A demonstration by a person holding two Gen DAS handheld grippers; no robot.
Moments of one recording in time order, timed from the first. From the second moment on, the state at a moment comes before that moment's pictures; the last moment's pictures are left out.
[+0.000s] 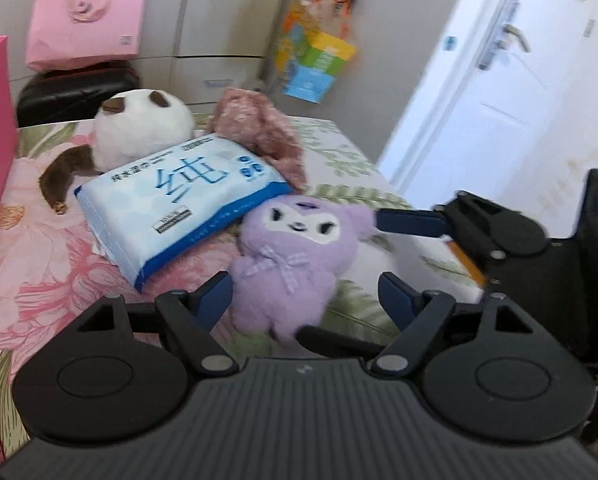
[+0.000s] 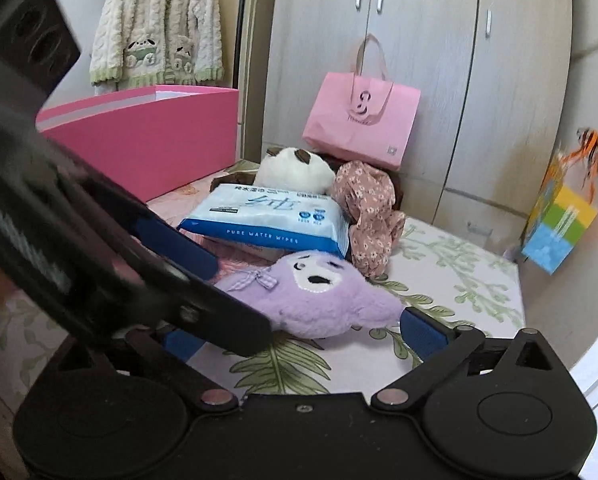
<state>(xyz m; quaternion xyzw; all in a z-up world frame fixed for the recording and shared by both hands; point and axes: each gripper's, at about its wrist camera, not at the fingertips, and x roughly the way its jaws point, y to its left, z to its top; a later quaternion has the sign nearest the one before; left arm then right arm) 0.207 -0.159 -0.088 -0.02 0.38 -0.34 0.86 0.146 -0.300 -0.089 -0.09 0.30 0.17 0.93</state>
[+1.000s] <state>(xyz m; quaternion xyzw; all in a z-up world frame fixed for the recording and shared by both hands) 0.206 -0.156 -0.102 -0.05 0.38 -0.32 0.87 0.162 -0.295 -0.103 -0.09 0.32 0.22 0.92</state>
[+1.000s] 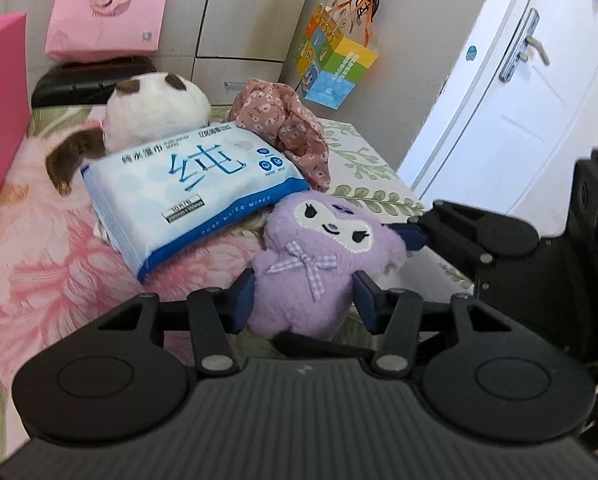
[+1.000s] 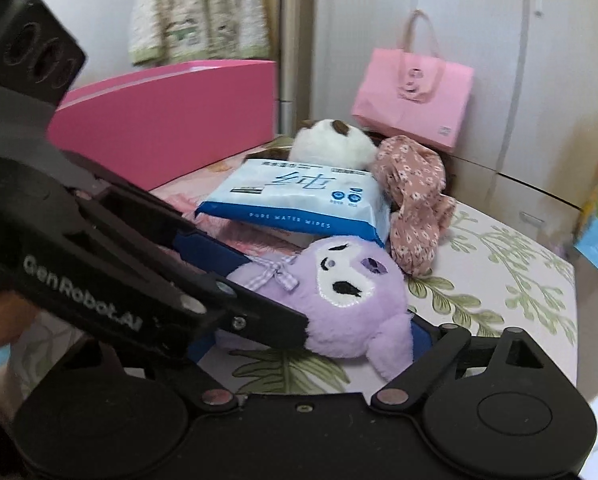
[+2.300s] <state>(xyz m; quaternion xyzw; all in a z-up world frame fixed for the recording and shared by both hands) 0.105 -0.104 -0.061 -0.02 0.42 -0.35 0.84 0.051 -0.237 -0.071 -0.03 0.35 0.14 0.93</state>
